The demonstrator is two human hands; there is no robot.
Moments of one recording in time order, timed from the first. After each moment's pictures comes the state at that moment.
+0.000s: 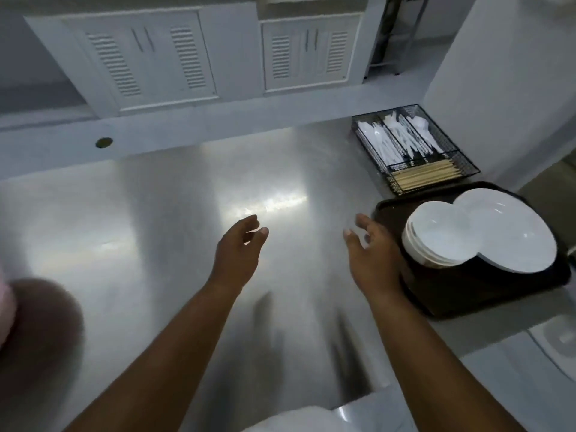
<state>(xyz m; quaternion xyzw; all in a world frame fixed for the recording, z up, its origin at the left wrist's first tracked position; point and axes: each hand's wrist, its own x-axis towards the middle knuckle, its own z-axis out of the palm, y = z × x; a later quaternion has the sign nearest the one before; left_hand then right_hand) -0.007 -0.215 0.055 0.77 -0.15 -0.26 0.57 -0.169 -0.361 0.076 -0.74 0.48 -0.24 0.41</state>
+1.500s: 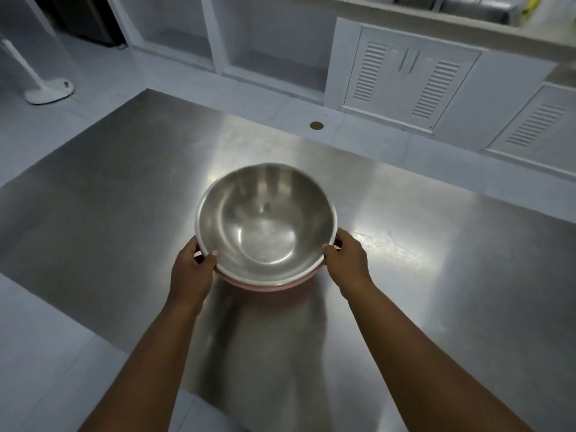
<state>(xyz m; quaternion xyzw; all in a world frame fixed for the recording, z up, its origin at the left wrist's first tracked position) 0.150 0.277 0.030 0.79 0.20 0.01 0.57 0.156 0.014 0.043 -0.82 0.21 0.04 0.54</state>
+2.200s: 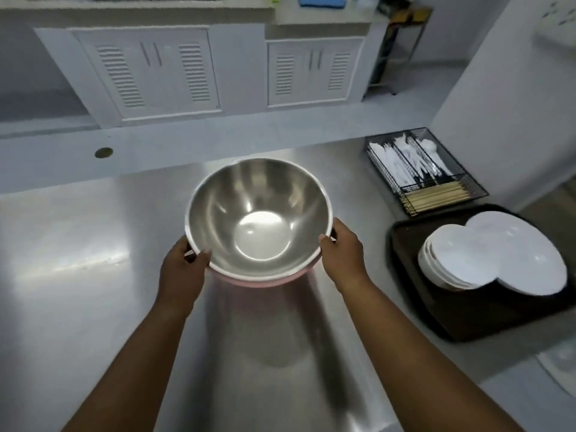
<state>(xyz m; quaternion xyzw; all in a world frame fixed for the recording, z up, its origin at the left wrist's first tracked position) 0.083 -0.144 0.052 0.78 -0.11 -0.21 0.58 -0.077 -0.354 0.061 -0.73 0.46 -0.20 0.46</state>
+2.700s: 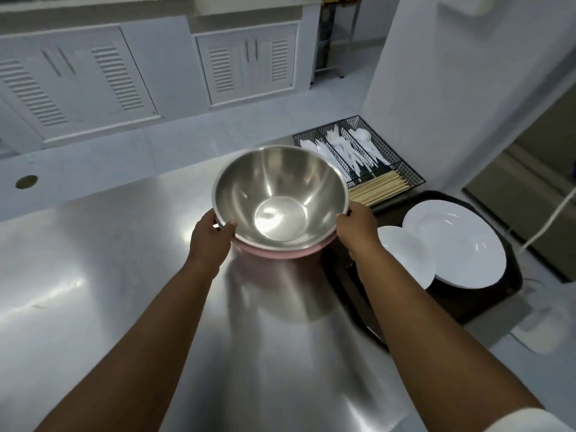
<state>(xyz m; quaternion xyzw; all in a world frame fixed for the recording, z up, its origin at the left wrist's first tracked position) 0.054 -0.386 0.031 0.78 -0.19 -0.28 0.53 -0.143 -0.559 0.050 -0.64 0.58 -0.21 0.45</state>
